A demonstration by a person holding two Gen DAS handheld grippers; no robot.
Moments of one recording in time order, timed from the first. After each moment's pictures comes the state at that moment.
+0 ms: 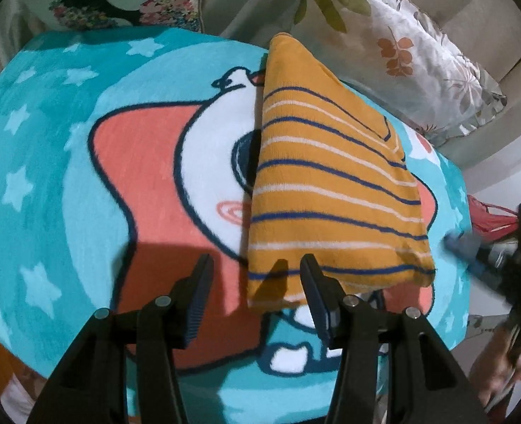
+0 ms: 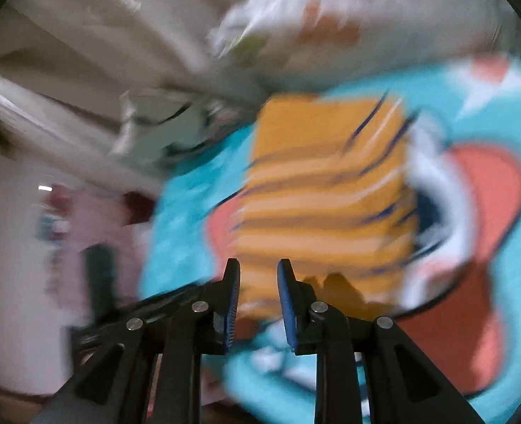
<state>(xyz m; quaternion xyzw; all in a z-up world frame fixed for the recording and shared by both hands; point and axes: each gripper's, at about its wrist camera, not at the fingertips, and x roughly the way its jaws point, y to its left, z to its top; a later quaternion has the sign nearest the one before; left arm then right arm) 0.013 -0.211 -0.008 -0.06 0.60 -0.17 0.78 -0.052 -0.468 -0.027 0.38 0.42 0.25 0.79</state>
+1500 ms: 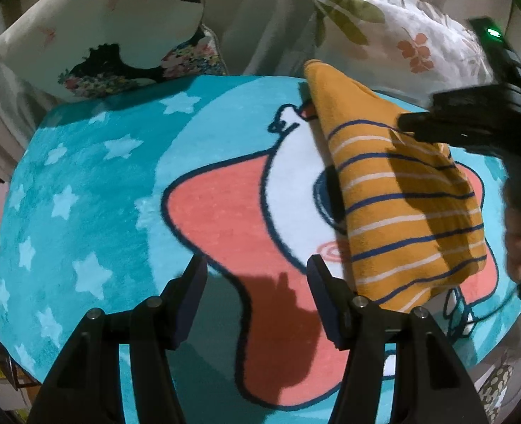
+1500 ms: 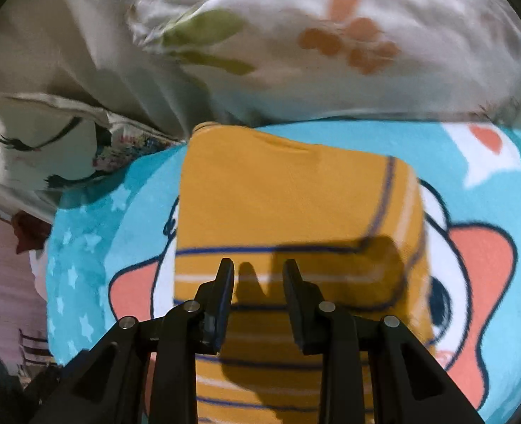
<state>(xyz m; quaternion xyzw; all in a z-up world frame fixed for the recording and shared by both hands) 0.048 -0.168 0.007 0.08 0.55 -0.15 0.82 0.091 -0.400 -0.011 0.23 0.50 -0.01 0.84</state>
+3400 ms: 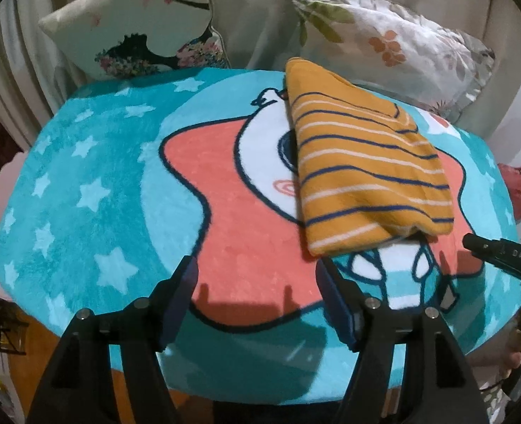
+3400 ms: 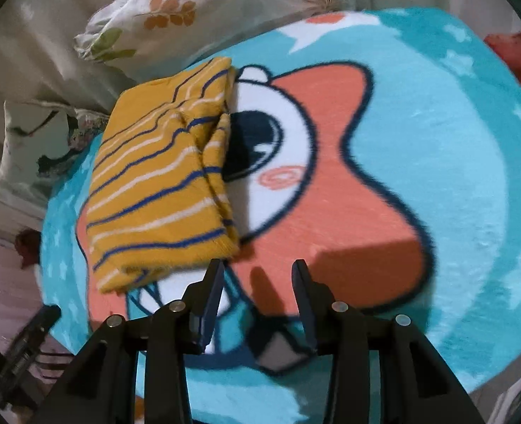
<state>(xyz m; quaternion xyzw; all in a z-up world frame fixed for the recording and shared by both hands) -0.066 -0.190 0.018 0.05 0.52 -0.11 0.85 -0.143 -0.480 -0.070 0.30 0.48 -0.05 0.82</state>
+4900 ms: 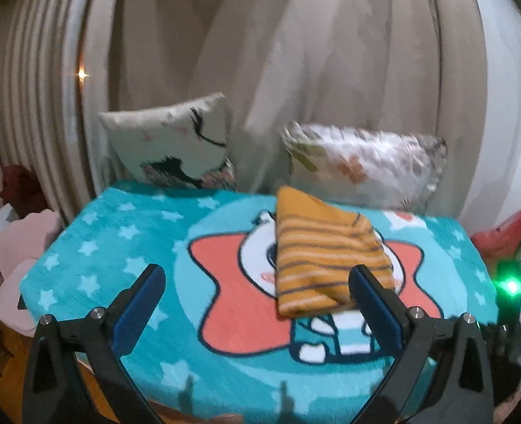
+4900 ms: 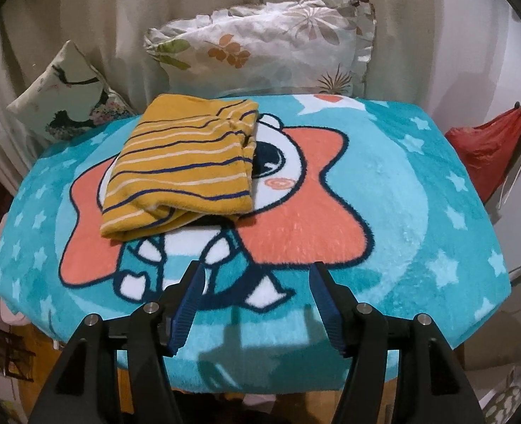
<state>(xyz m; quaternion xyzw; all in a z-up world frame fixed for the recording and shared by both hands) -0.169 -0.182 0.120 0.01 0.30 -0.11 0.95 -0.225 -0.407 -0.019 0.16 0.40 -0.13 0.89</state>
